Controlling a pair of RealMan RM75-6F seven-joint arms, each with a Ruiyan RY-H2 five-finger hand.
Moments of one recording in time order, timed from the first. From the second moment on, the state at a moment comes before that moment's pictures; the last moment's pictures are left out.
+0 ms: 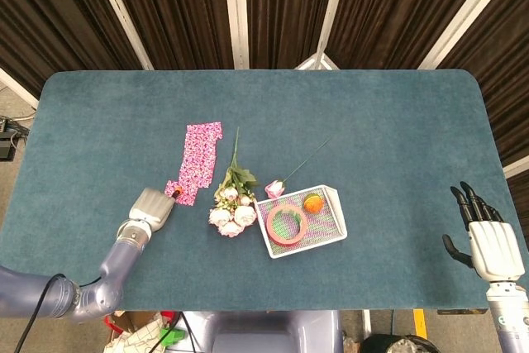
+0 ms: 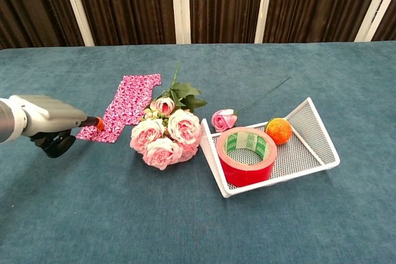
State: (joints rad) left arm -1.00 -1.44 0.09 -1.73 0.34 1.01 0.99; right arm 0.11 -1.14 0.08 -1.57 -1.48 1.45 -0.02
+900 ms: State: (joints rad) left arm -0.98 -1.32 0.16 -1.94 0.39 1.10 0.99; right arm 0.11 -1.14 0.08 -1.57 -1.48 1.44 -0.02
